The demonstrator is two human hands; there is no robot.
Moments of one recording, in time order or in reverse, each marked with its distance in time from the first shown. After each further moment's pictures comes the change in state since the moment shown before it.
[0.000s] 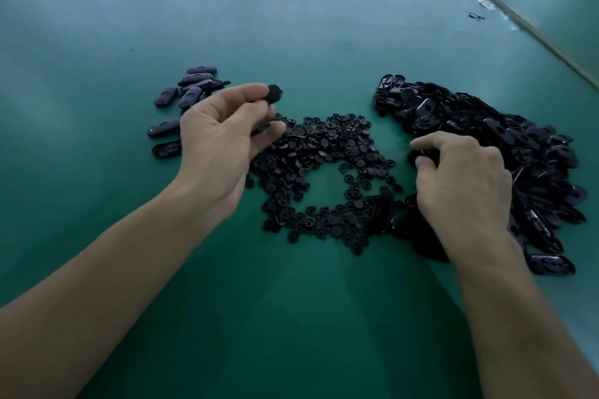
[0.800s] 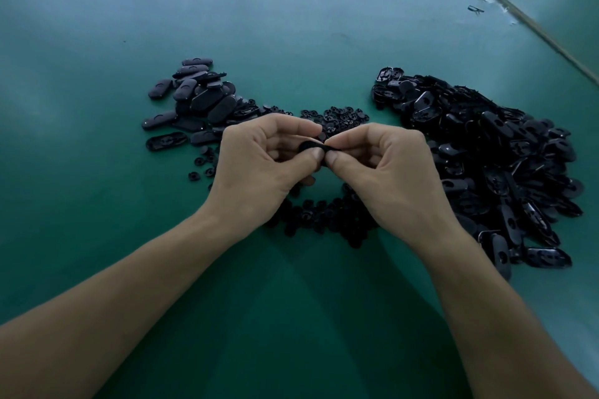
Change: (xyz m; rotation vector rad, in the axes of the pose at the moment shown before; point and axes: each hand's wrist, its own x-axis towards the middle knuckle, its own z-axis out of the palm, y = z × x) left_hand -0.023 -0.029 0.002 0.357 -0.355 0.252; right_hand -0.018 -0.035 0.014 0.808 -0.270 -0.277
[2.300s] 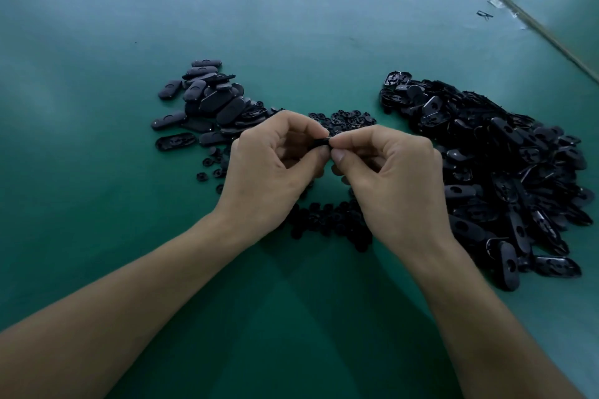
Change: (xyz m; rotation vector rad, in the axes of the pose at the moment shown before) left_hand 0.000 -0.002 0.002 0.110 0.028 0.068; right_hand -0.007 -0.008 0.013 -0.034 0.121 -0.097
